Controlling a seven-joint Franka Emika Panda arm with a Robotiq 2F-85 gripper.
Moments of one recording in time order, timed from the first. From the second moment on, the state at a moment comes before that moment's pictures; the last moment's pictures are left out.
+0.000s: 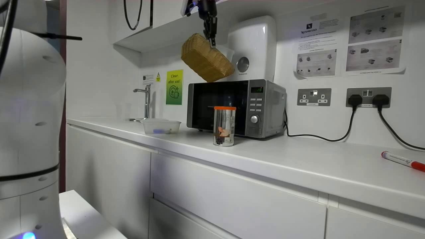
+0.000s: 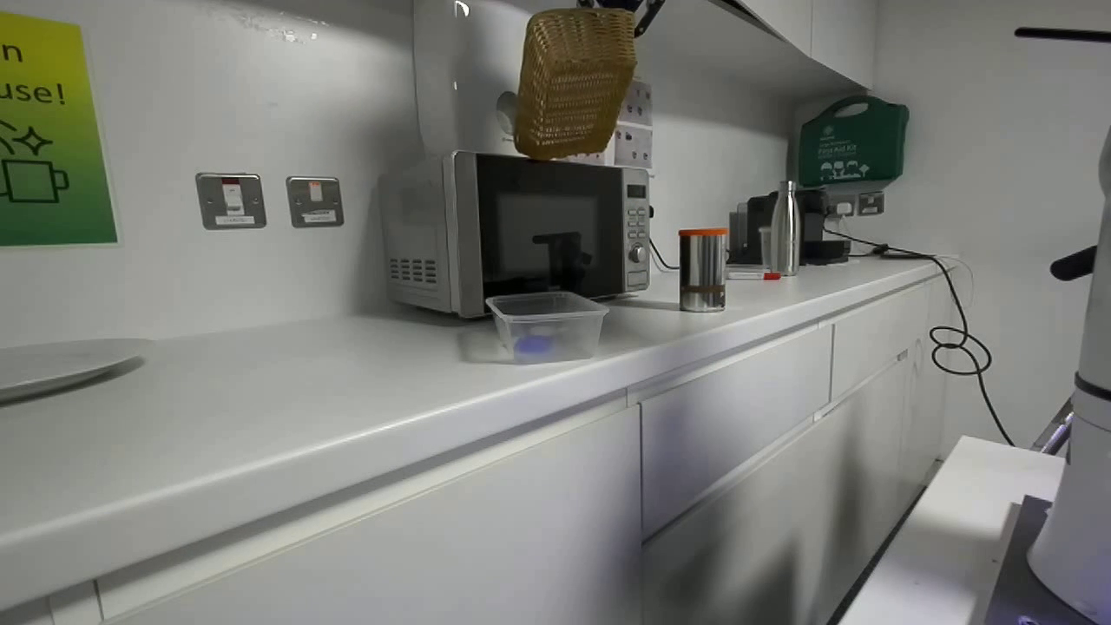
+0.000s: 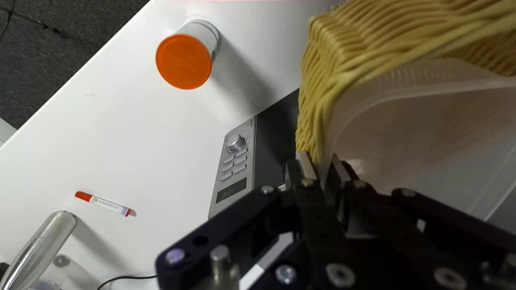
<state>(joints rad) -0.03 -0.14 0.07 -1.54 -0.12 1.60 0.66</state>
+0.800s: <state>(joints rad) -0.01 -0.17 0.11 -1.52 -0.21 1.65 0.71</state>
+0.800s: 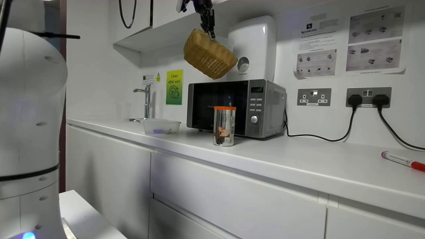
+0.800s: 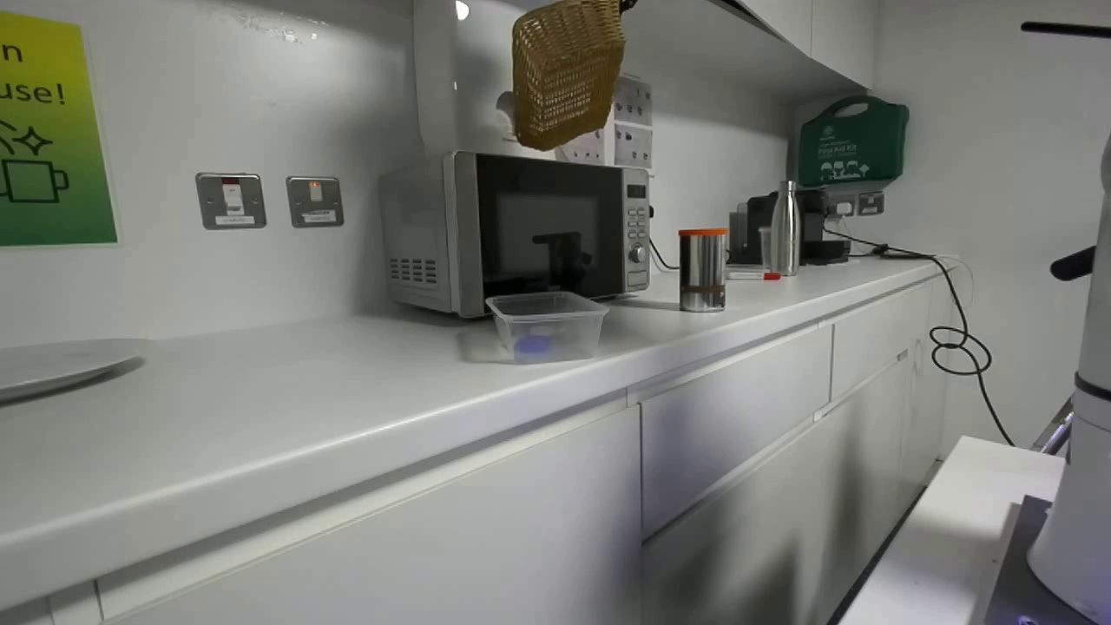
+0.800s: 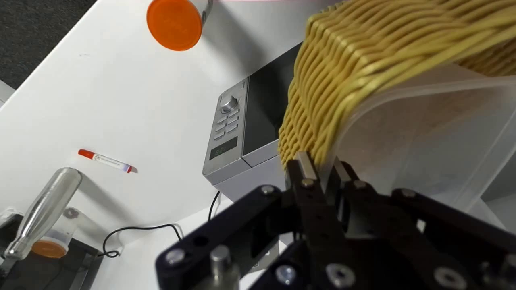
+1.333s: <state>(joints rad) -0.01 -0.11 0.11 -1.57 -0.42 1.71 0.98</state>
